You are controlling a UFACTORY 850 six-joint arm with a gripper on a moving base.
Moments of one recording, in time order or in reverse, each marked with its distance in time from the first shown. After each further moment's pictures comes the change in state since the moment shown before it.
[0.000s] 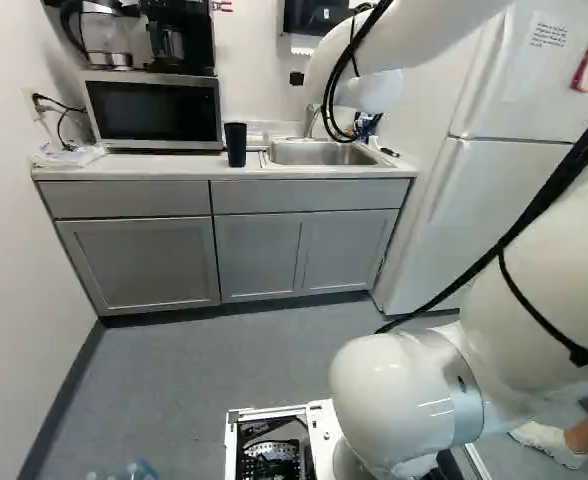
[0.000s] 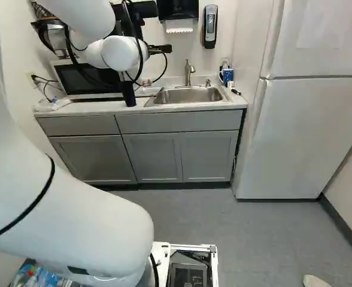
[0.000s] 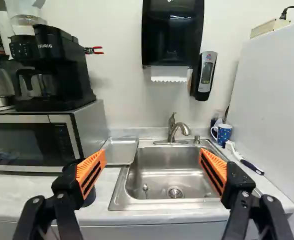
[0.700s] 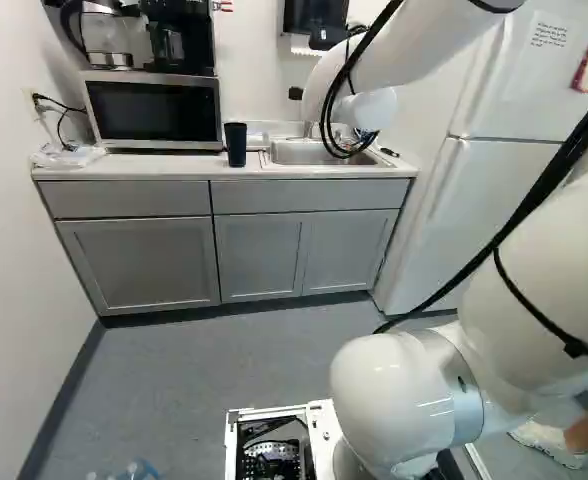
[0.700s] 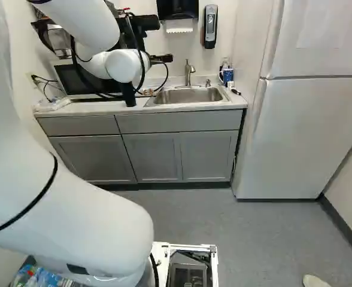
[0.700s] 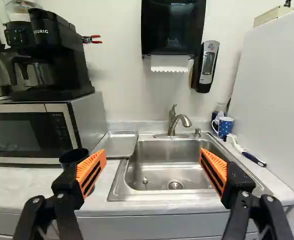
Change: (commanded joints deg) arm 0.0 -1.0 2.9 0.0 2.3 0.0
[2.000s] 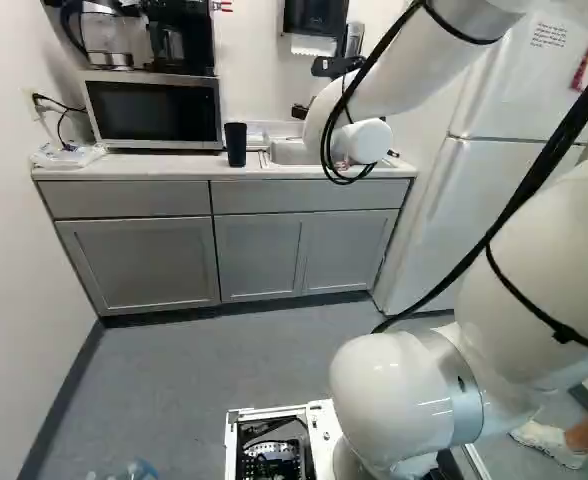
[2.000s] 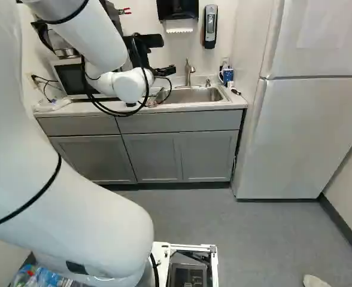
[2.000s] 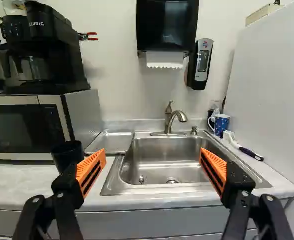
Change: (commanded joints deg) arm -0.9 -2.1 5.9 0.0 10.4 0.0
